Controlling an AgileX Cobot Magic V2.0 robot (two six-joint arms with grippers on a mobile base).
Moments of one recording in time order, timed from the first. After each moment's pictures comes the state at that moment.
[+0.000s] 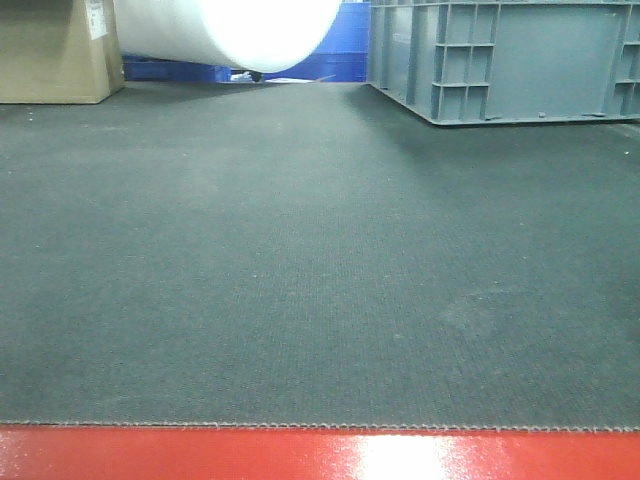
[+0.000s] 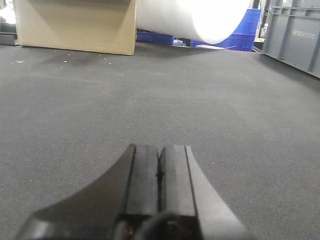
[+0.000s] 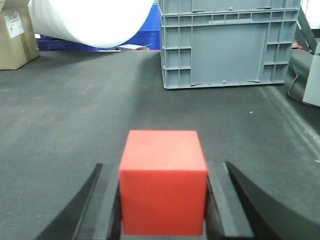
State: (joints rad) left arm 0.00 -0.01 0.03 -0.05 0.02 0.01; right arm 0.09 0.15 -0.26 -0.02 0.20 0.13
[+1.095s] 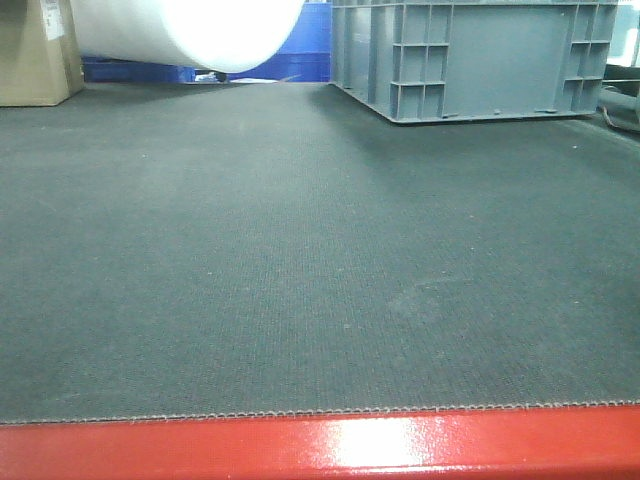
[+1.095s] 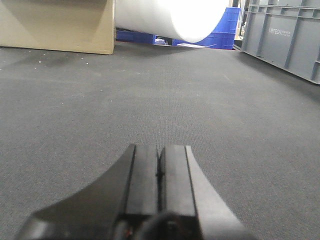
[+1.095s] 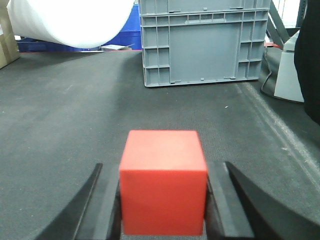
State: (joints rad) left arm 0.00 -0.01 0.03 -0.05 0.02 0.01; right arm 0.09 0.15 -0.26 -0.02 0.20 0.13
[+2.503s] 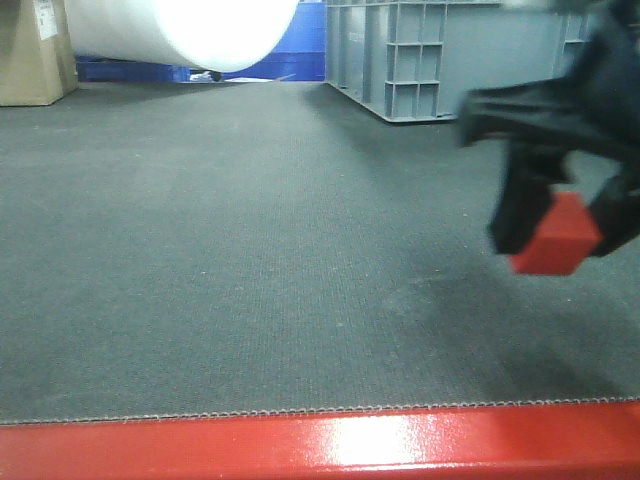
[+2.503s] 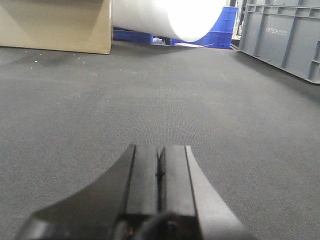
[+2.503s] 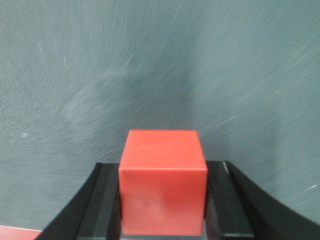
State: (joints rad) left arm 0.00 -0.01 0.03 -0.05 0.02 0.01; right arm 0.58 1.37 -0.88 -0.16 0.67 0.67
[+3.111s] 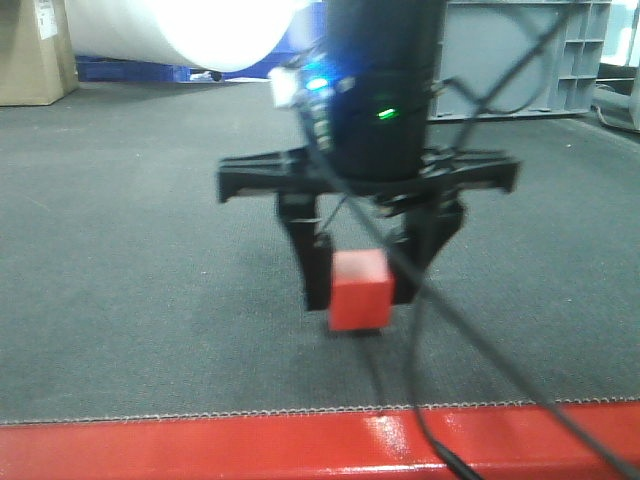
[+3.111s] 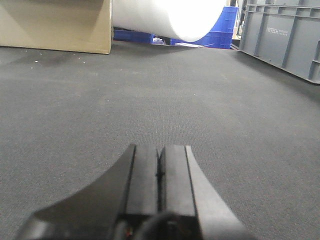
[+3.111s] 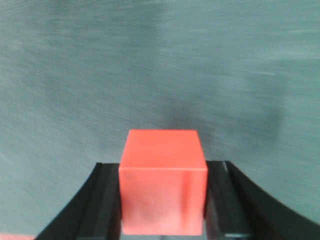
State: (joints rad) left arm 0.00 -0.01 0.03 -0.05 0.02 0.01; right arm 0.74 1.87 -1.43 -0.02 1.04 0.70
